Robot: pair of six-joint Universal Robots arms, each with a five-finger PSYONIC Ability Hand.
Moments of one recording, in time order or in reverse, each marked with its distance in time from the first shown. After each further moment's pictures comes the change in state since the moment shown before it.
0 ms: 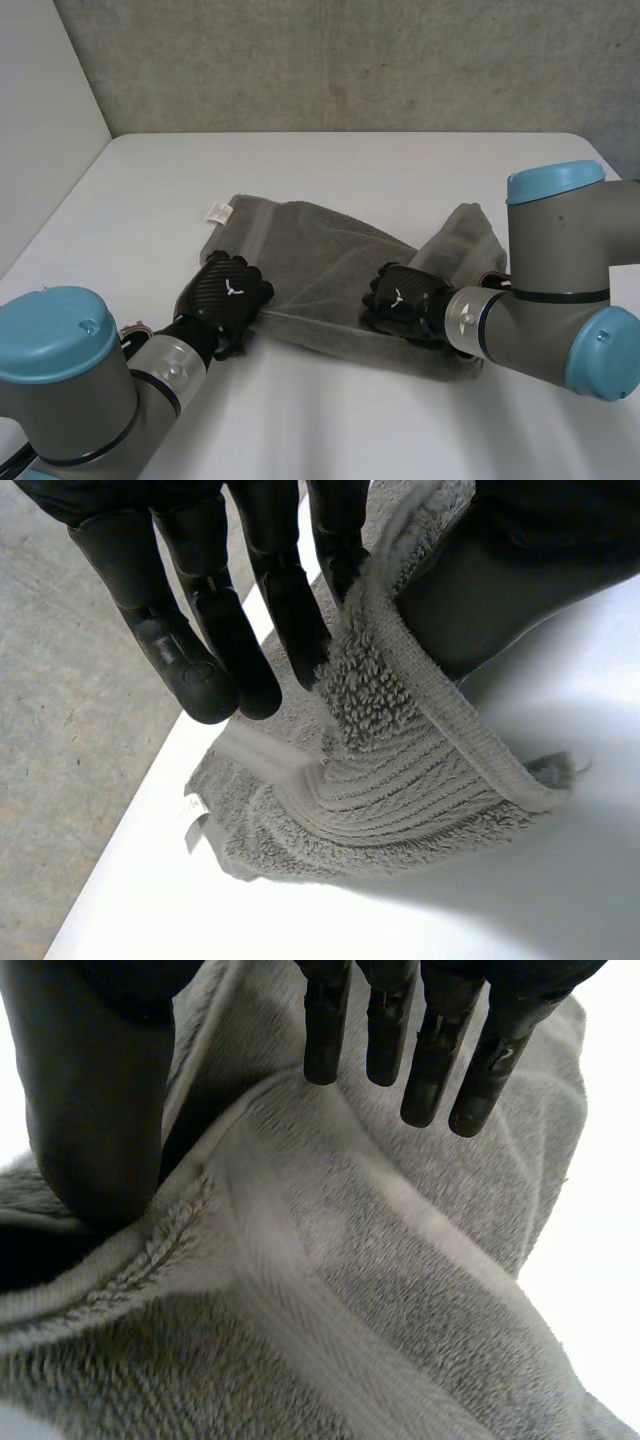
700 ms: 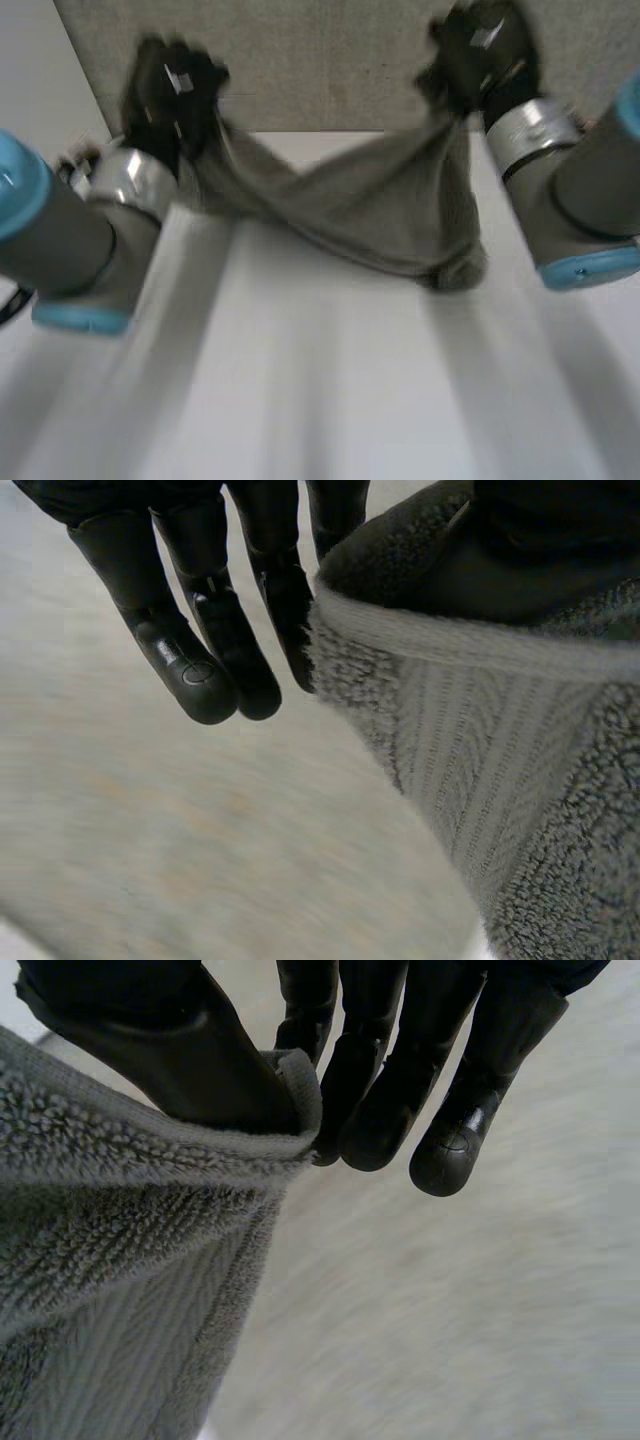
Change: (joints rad) left arm 0.071 0.007 0.437 0.161 -0.057 -0.065; right arm -0.026 -0.221 -0.080 -0.788 0.282 0.825; left_hand 0.003 0.000 0.001 0.000 0.000; right_hand 0.944 0.932 0.950 0.977 0.955
